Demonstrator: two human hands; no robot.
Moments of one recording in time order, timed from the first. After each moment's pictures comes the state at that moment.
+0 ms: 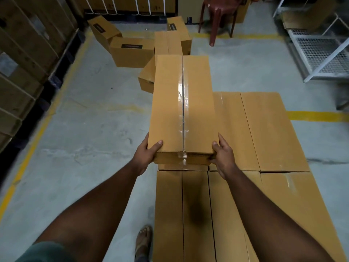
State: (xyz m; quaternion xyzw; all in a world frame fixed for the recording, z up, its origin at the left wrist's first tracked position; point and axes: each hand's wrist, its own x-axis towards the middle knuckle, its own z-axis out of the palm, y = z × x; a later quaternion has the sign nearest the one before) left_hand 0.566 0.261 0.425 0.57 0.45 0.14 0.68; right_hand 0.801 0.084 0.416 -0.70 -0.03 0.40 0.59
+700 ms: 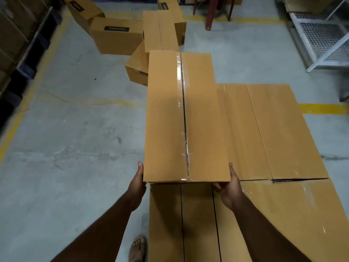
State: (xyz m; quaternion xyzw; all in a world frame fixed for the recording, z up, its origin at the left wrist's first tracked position) left_hand 0.557 0.266 0.273 0.39 0.53 0.06 0.75; right_hand 0.807 0.067 0.299 -0.61 0.17 0.48 0.61
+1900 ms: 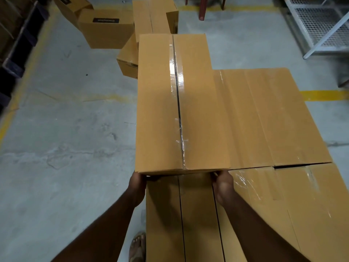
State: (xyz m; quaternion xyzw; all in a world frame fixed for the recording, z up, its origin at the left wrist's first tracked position) left_hand 0.562 0.240 0.234 0.43 0.53 0.15 0.72; right_hand 0.783 0.067 0.230 -0.68 0.26 0.39 0.56
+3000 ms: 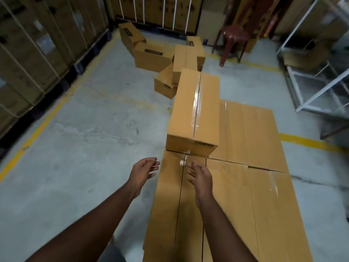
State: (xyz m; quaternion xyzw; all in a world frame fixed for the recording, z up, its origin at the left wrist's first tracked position) left_hand 0.386 0.077 0.462 0.42 0.52 0.23 0.71; right_hand 0.562 -0.045 0.491 -0.71 -0.04 0.40 0.57
